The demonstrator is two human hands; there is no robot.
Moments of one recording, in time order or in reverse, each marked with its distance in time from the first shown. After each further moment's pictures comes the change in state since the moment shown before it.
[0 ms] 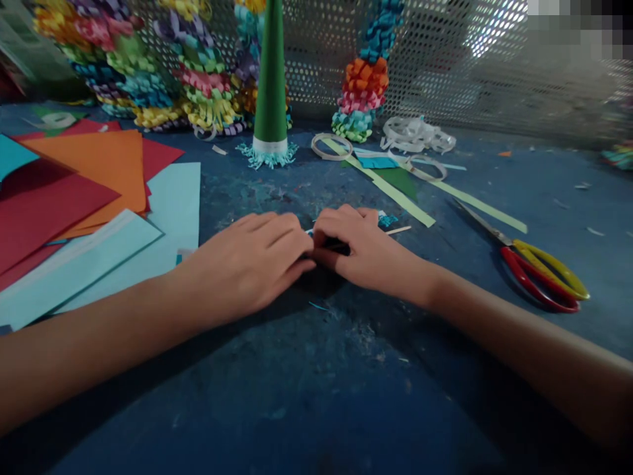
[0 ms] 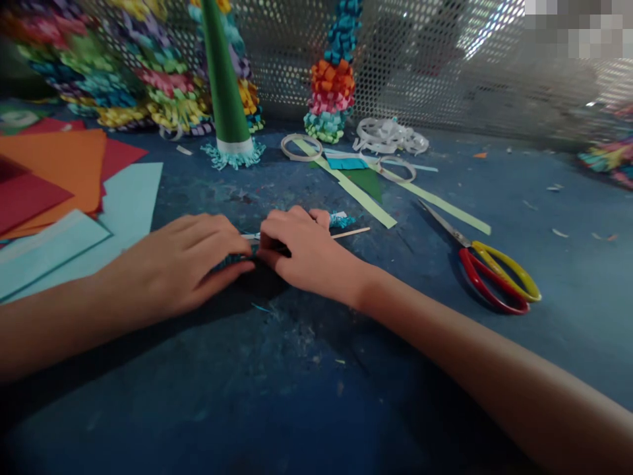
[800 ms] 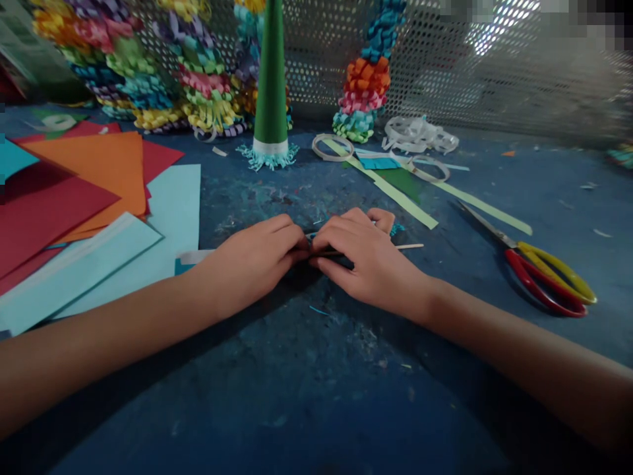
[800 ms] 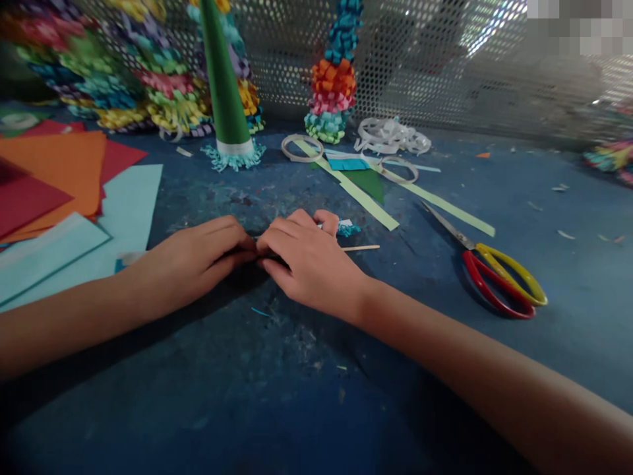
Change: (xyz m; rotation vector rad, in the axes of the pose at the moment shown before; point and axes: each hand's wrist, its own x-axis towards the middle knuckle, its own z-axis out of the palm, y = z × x) left_hand 0.011 -0.004 0.003 -0.258 -0.165 -0.193; right_hand -0.012 0.006 0.009 -0.095 0.132 -0.190
